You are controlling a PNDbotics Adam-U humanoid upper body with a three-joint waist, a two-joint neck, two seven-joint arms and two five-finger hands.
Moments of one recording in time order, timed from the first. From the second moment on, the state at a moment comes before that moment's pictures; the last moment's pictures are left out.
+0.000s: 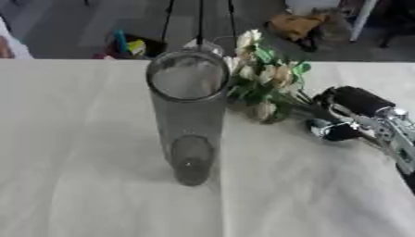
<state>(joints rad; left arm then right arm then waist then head) -0.32 0.11 0.06 -1.98 -0.03 -0.28 0.01 -0.62 -0.88 0.04 -1.06 0.87 -0.41 0.10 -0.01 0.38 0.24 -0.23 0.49</state>
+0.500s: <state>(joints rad) -0.32 0.11 0.06 -1.98 -0.03 -0.28 0.01 -0.62 -0.88 0.04 -1.06 0.83 -0.38 0.10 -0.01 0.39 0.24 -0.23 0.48</state>
